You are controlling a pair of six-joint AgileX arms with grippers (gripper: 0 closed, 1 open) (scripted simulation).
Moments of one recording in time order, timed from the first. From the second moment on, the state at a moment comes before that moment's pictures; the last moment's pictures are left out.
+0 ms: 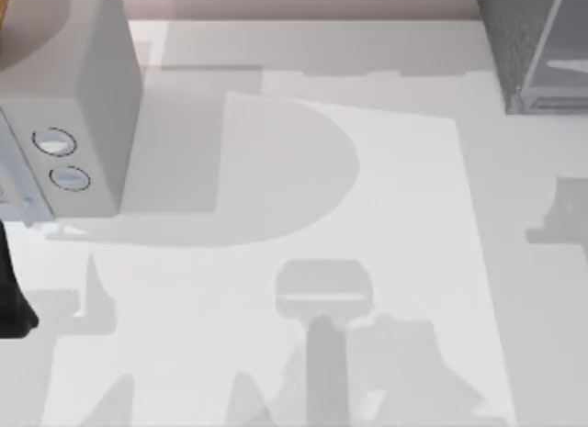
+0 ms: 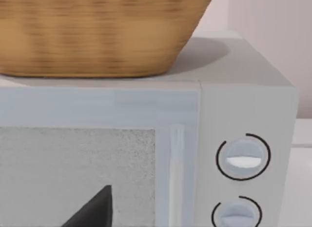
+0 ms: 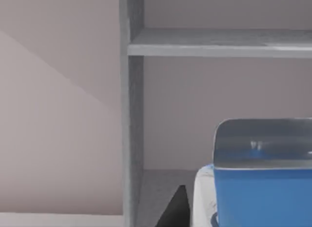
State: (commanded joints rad) left arm 0.00 0.00 0.00 0.00 0.00 0.00; right arm -0.09 0.68 0.35 0.43 -0.10 0.01
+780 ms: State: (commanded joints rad) left arm 0.00 0.00 0.00 0.00 0.00 0.00; right arm -0.26 2.01 0.90 1.11 -0.24 0.01
